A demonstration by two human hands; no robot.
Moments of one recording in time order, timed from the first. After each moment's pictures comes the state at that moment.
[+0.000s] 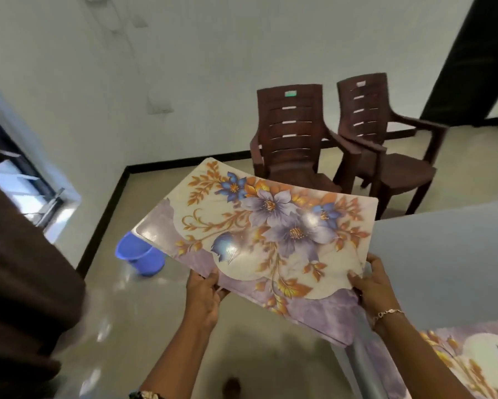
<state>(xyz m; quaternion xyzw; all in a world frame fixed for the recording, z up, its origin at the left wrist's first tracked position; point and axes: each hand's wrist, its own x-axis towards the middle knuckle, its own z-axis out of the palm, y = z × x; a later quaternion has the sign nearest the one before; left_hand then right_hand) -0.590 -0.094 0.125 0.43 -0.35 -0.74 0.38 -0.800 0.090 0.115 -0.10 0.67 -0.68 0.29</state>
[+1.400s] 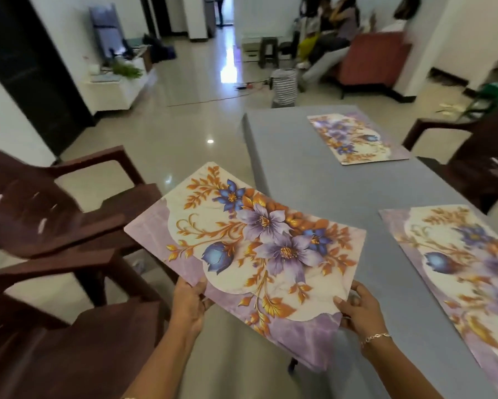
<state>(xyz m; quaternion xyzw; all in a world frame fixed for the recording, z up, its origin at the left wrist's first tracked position) -1.213 -0.257 0.090 0.09 -0.58 -0.77 -0.25 -1.013 -0.056 0.097 0.46 0.55 -0.67 -0.20</state>
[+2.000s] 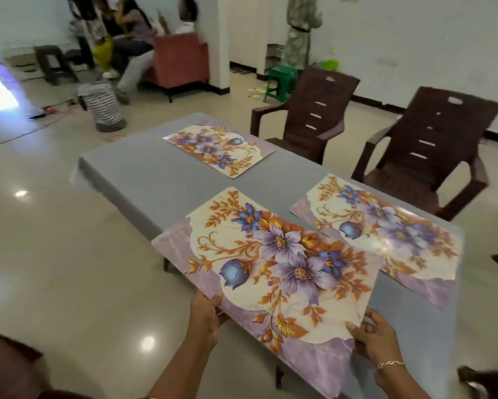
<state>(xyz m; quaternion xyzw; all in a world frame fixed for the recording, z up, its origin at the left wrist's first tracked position) -1.315 -0.075 0.072 -0.13 -0.58 -0.58 -0.56 -1.022 -0.074 0.076 0.68 0.31 -0.53 -0.41</state>
